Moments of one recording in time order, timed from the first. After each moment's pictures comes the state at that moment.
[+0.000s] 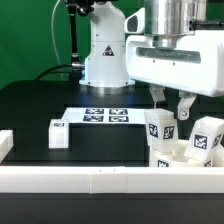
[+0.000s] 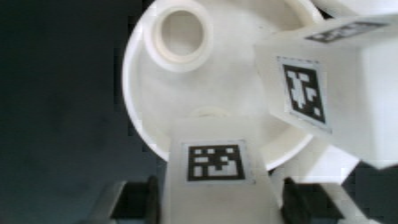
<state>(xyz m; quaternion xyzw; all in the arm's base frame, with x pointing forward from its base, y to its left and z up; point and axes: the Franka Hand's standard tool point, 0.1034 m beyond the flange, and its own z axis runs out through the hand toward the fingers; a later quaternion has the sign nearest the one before) 0.605 0.065 0.089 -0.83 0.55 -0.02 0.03</state>
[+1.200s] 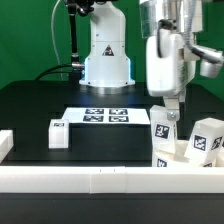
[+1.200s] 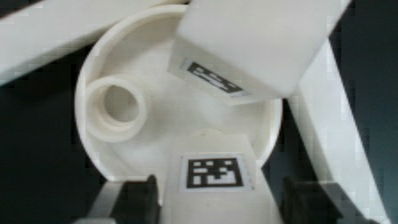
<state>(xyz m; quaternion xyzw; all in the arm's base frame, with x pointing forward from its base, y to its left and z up) 0.612 0.069 0.089 -0.51 0.86 0.01 0.09</state>
